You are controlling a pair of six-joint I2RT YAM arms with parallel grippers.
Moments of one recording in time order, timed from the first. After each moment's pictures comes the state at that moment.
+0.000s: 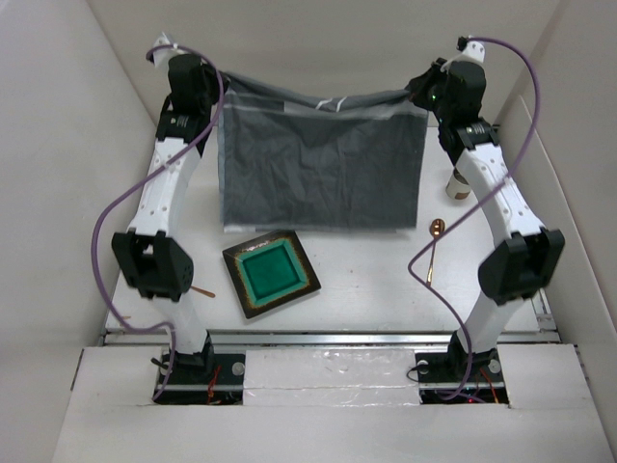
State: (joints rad) left arm -0.13 1.76 1.88 -0.25 -0.21 -0.81; right arm 0.19 1.72 1.79 -0.11 0.11 0.44
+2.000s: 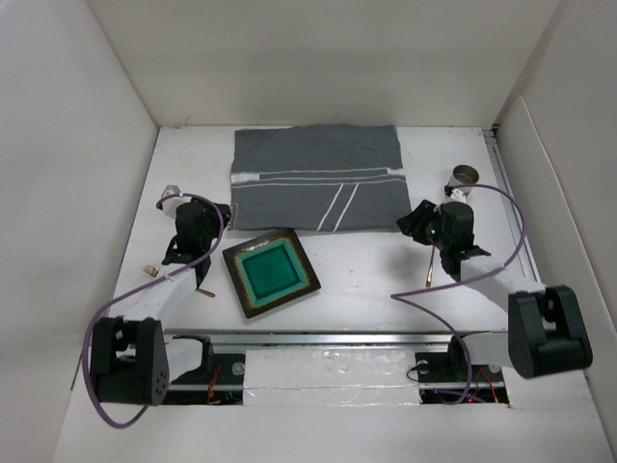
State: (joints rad) left arm -0.07 1.19 0.53 0.24 -0.14 -0.94; right arm 0.12 1.35 0.54 0.33 -0.16 0.60
